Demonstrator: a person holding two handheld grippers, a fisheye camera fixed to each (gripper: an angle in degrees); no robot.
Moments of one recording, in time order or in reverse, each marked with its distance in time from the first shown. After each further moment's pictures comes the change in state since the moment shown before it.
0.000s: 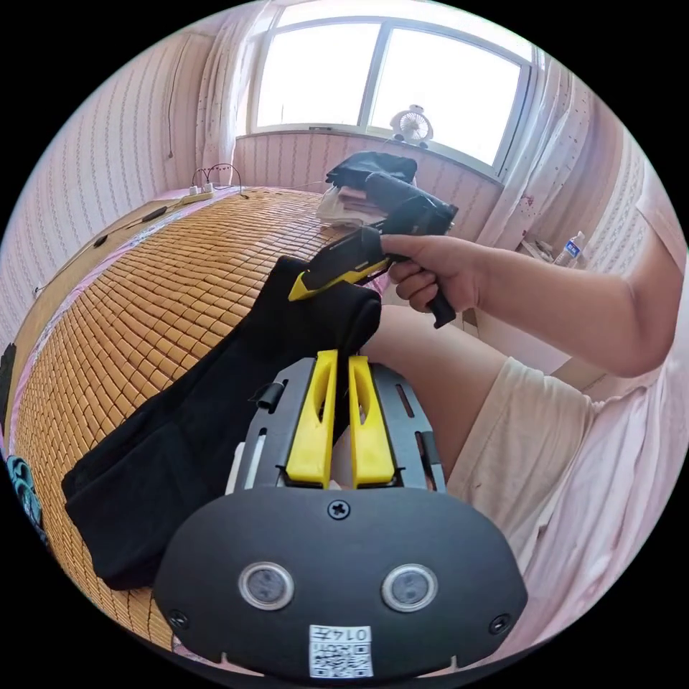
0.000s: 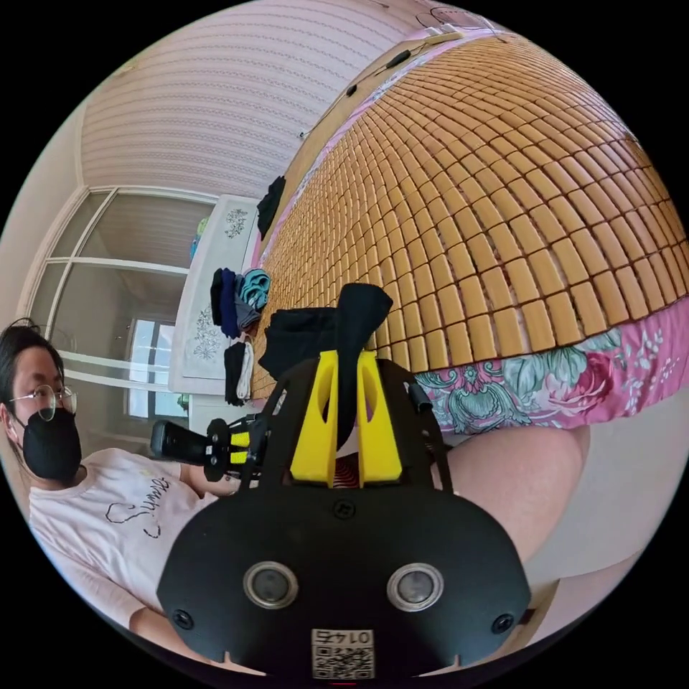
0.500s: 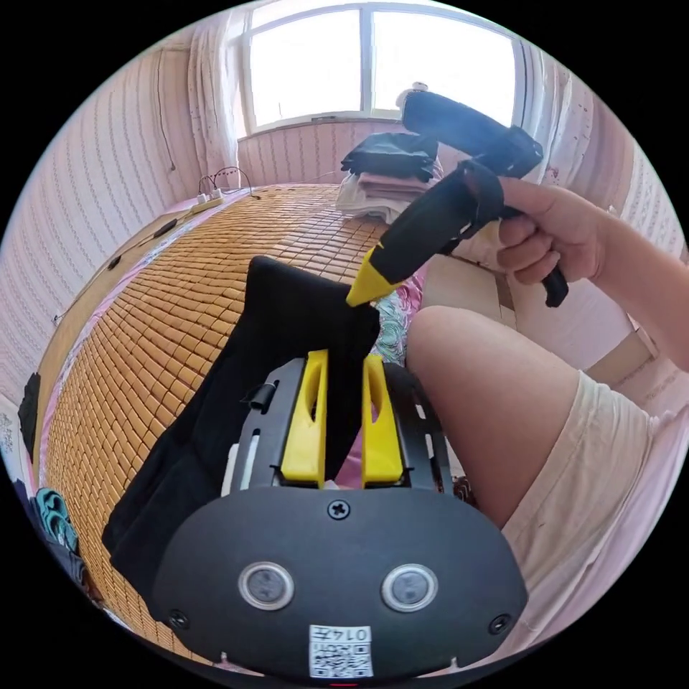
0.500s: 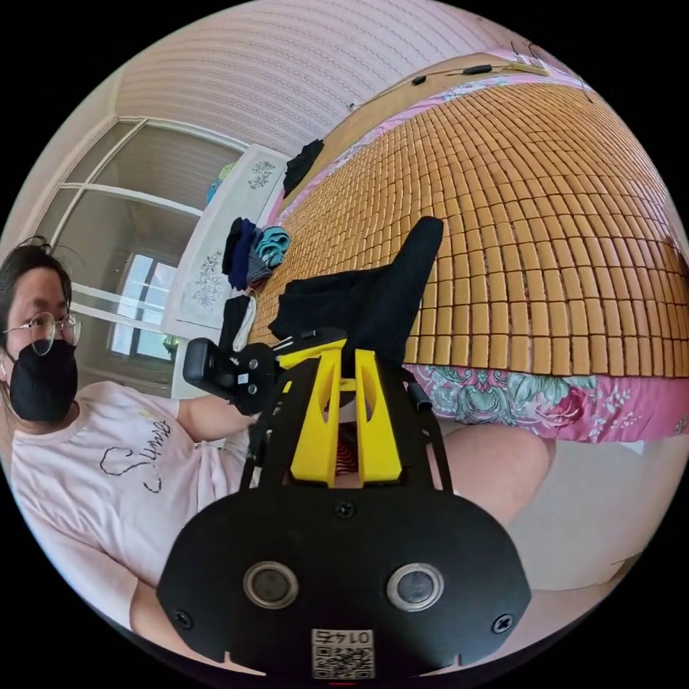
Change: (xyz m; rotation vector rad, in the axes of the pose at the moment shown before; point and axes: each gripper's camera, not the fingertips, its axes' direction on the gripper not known) left arm 0.014 -0.015 0.048 -0.093 -0.180 0.061; right arm -0.148 -0.016 -0.015 -0.158 0.150 -0.201
